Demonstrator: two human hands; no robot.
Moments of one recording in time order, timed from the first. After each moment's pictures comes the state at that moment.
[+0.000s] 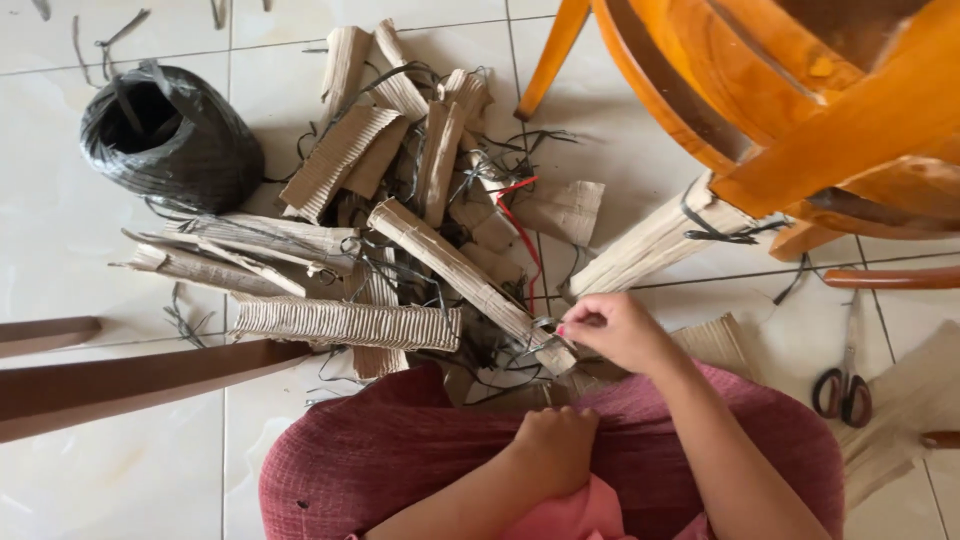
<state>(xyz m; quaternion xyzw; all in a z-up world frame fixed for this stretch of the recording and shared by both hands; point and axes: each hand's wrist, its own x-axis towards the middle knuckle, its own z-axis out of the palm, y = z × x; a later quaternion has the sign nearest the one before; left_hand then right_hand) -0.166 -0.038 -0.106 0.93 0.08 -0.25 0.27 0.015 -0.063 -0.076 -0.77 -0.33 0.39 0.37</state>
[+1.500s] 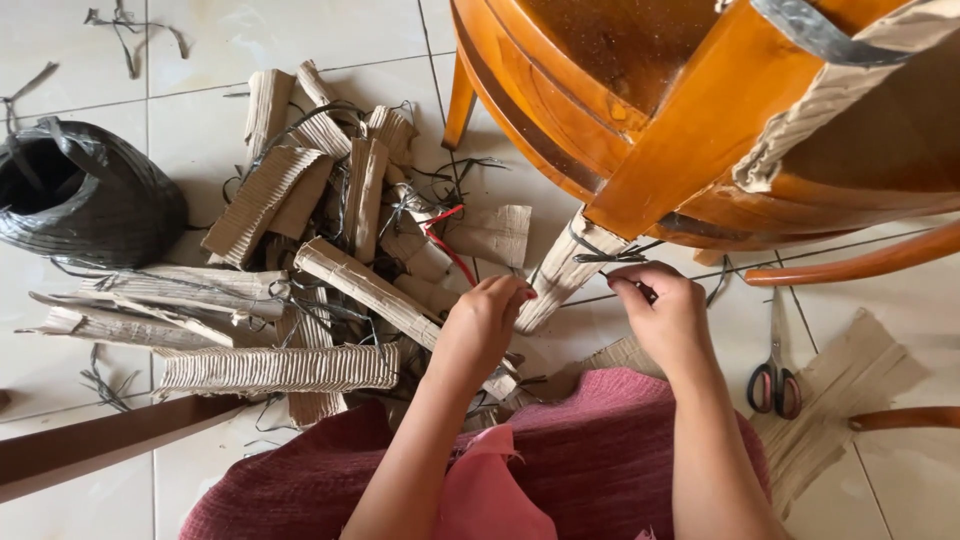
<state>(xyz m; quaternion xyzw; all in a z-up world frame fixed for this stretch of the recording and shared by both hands) -0.059 0.050 -0.042 0.87 0.15 0.18 0.43 0.091 -0.132 -0.027 -0.86 -0.29 0.03 0.42</state>
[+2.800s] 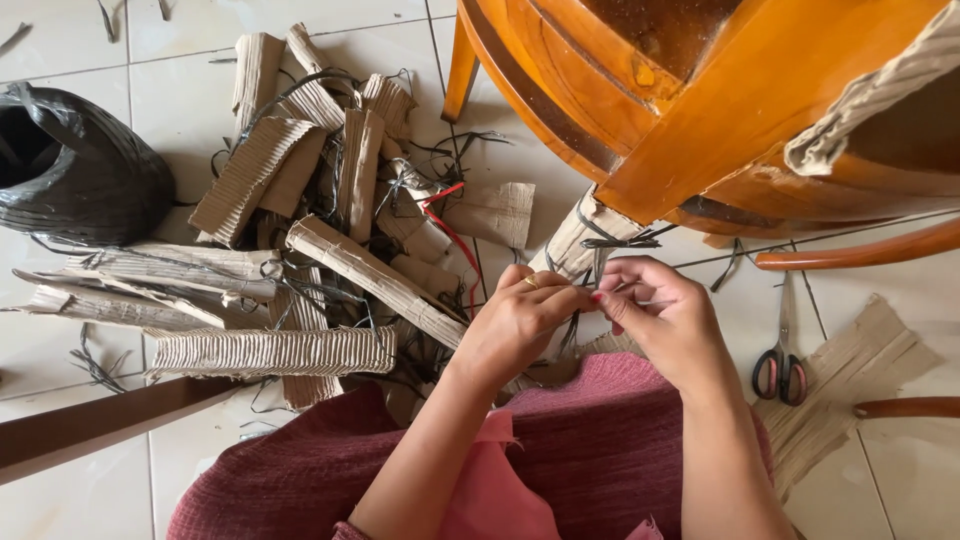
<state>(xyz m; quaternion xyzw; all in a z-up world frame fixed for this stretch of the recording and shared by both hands) -0.035 0.032 -0.044 0.89 -0.07 0.32 0.33 0.076 -0.134 -0.024 -0.73 -0.26 0.22 0.59</state>
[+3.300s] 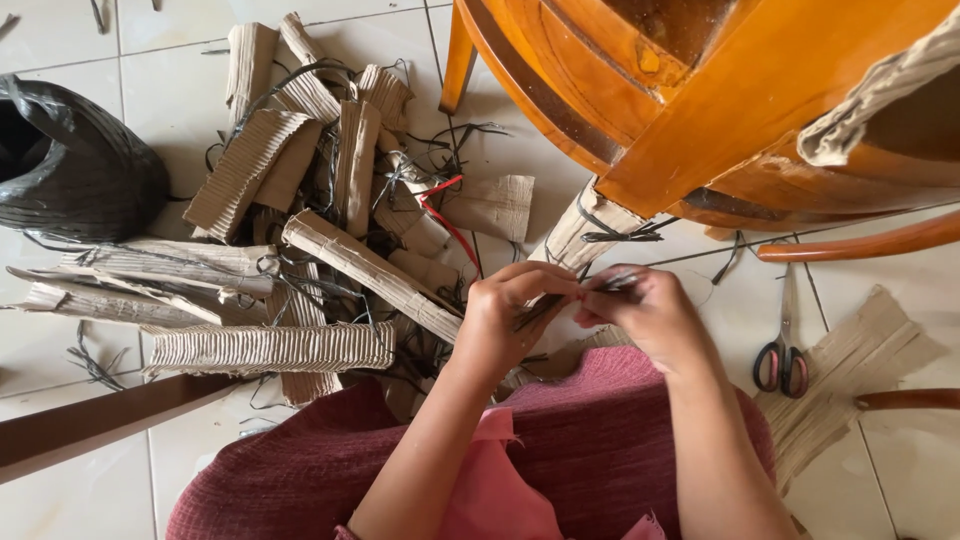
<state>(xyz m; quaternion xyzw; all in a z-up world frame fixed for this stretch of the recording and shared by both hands) -0.041 0.026 -0.048 0.77 0.07 0.31 0.56 0.074 -0.120 -0.041 -0.71 -0.17 0.30 0.62</state>
